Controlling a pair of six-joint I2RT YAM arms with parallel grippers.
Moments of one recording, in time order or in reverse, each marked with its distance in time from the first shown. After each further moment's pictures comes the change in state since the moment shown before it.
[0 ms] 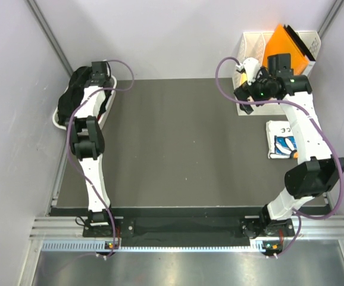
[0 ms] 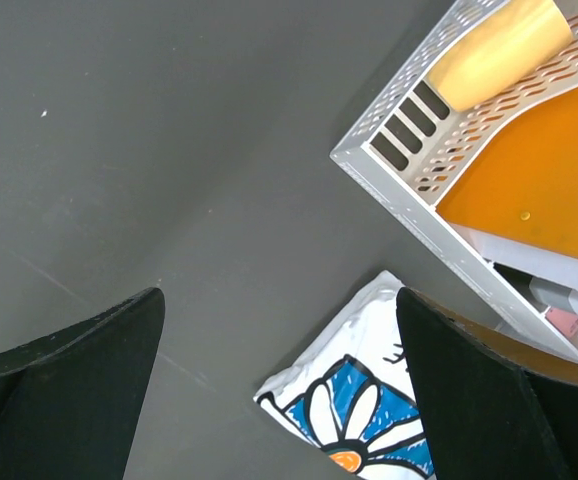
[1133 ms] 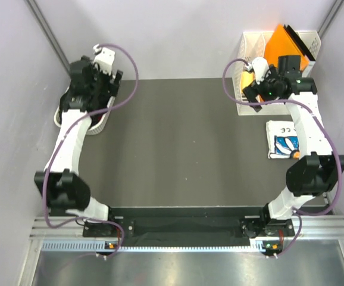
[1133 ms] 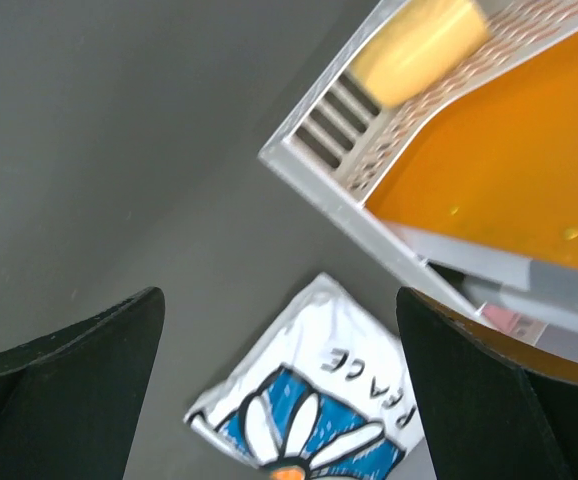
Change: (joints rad) left arm -0.075 -0.877 -0.668 0.173 0.885 -0.467; right arm -0.106 -0.025 -0.120 0.192 -0.027 -0.097
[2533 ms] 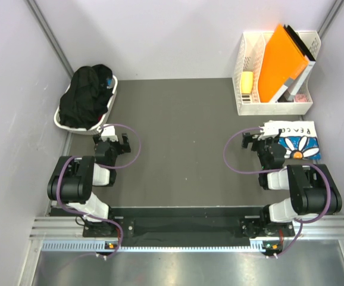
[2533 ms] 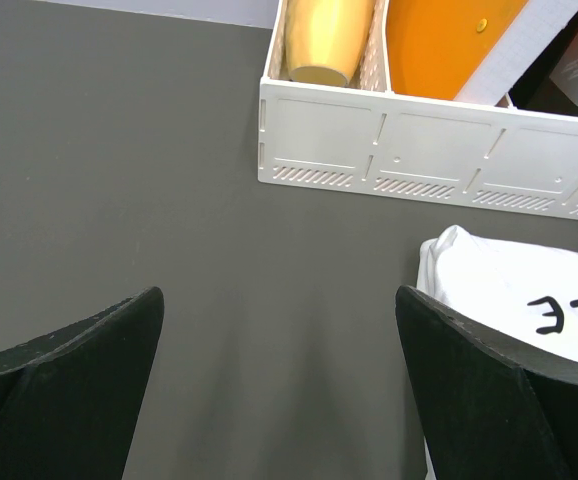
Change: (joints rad) left arm 0.005 0.159 -1.145 1.331 -0.148 -0.424; right arm -0.003 -0.154 -1.482 2.020 0.198 0.603
